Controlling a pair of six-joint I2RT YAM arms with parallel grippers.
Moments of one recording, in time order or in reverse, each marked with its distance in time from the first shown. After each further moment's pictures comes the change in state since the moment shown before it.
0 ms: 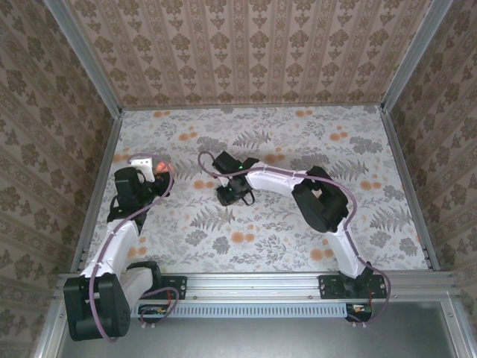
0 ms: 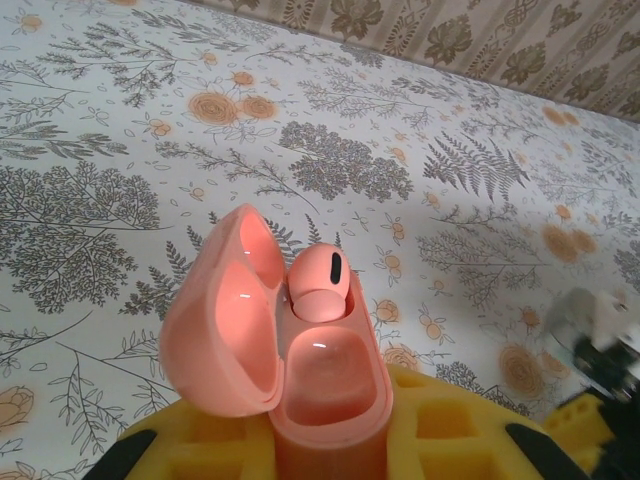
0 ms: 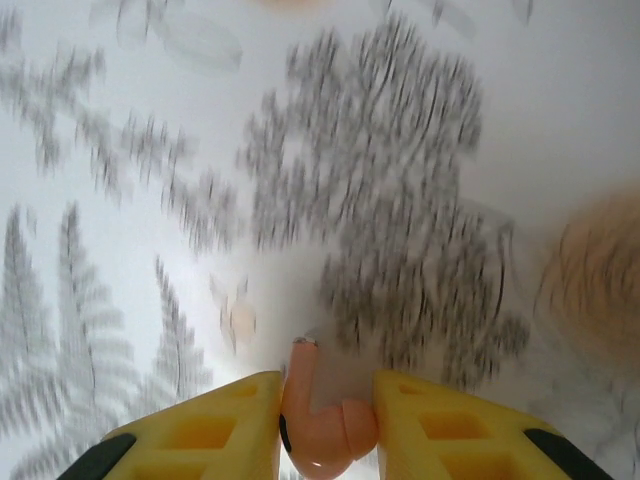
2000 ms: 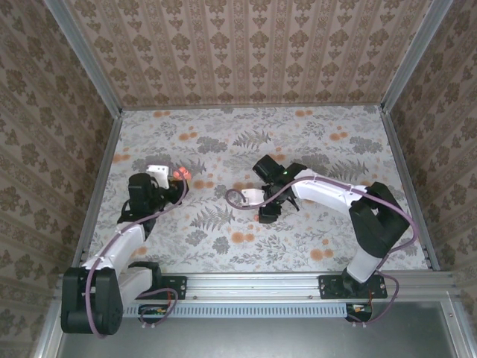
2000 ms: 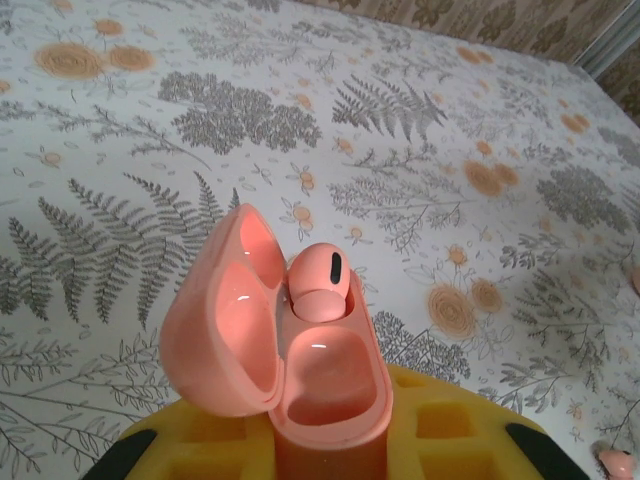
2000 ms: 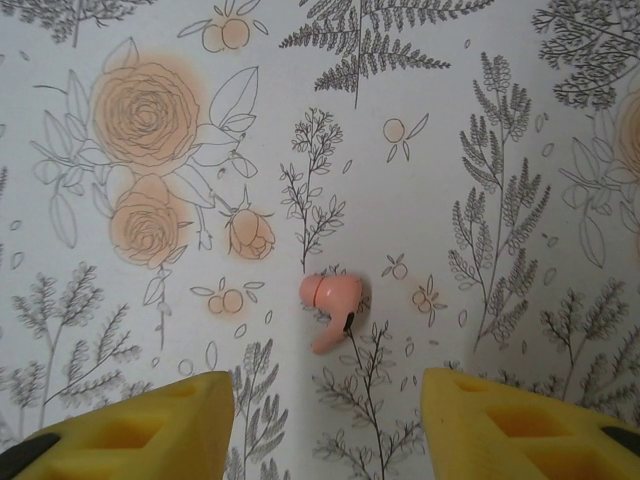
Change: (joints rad) left arm -0.131 0.040 -0.102 0.147 0.054 0.009; right arm -0.097 -0.427 -0.410 -0.074 -0.093 -1.048
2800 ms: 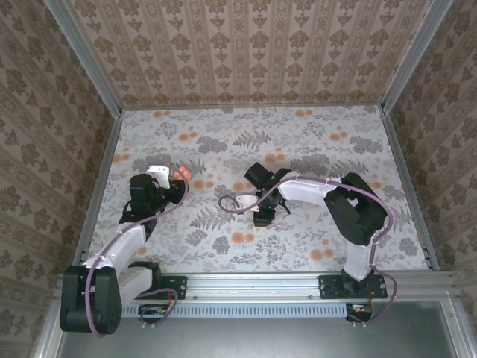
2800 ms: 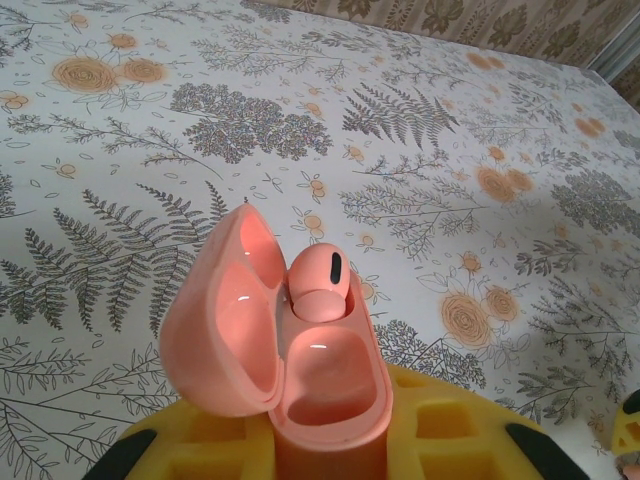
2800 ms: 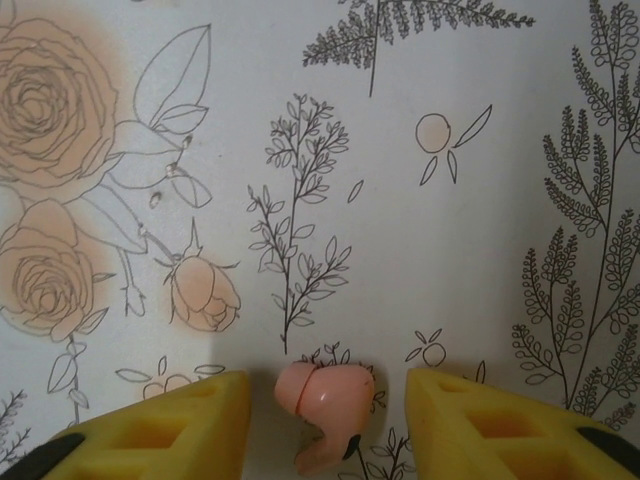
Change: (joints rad) left arm -0.016 0.004 -0.011 0.040 -0.041 0.003; right arm 0.019 0.164 0.014 0.082 0.018 0.018
